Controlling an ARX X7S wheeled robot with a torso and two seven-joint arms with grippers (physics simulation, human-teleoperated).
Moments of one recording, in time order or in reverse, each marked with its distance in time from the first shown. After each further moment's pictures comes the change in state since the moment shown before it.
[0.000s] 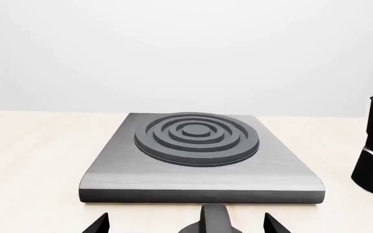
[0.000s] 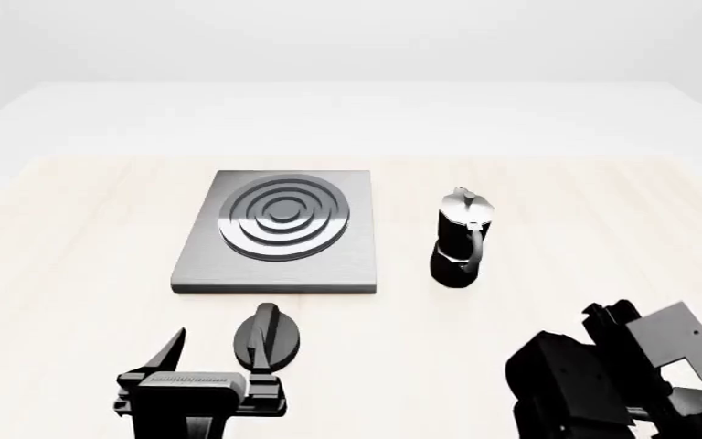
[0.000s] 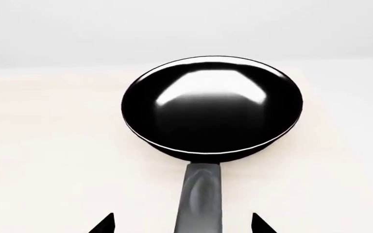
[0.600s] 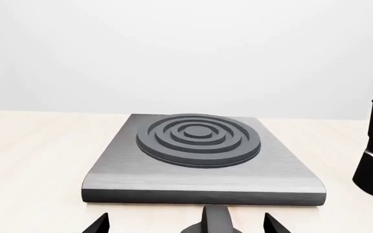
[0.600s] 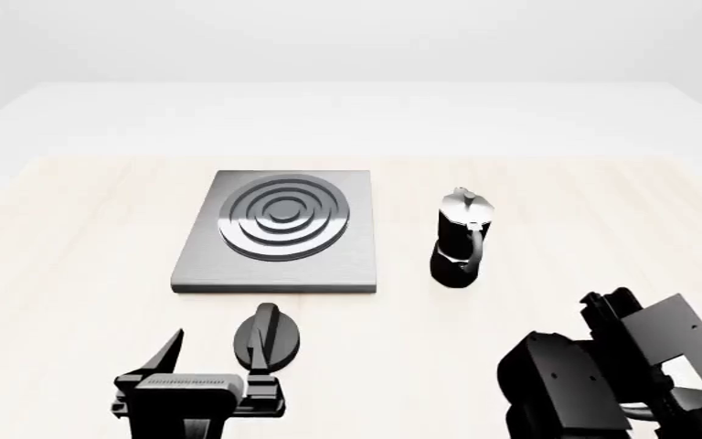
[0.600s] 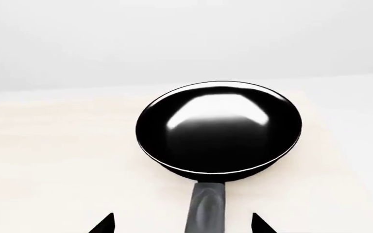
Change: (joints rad) left arm 0.010 0.011 -0.015 0.005 0.007 0.006 0.007; right arm -0.027 -0.007 -0.053 -0.123 -0.054 0.035 0.019
